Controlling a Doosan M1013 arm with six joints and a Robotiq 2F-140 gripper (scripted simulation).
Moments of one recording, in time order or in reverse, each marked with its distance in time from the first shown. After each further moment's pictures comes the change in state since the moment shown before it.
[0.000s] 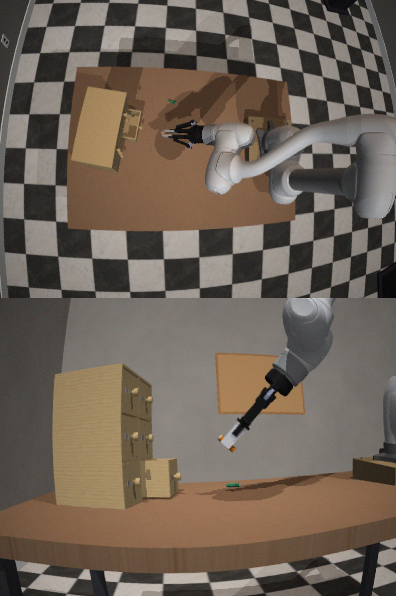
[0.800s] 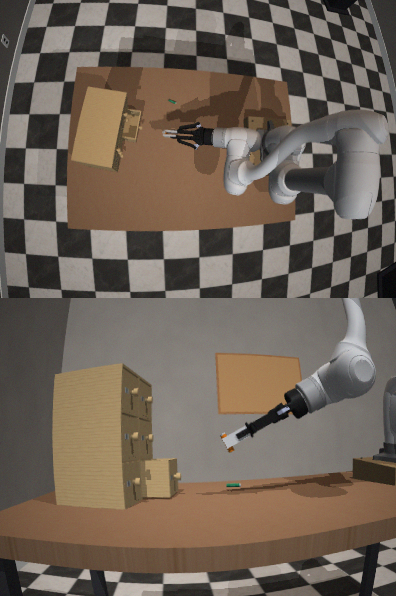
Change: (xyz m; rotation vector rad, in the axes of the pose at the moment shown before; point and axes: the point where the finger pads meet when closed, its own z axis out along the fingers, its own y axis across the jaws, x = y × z) arm -0.008 0.001 -0.001 0.037 0.339 0.007
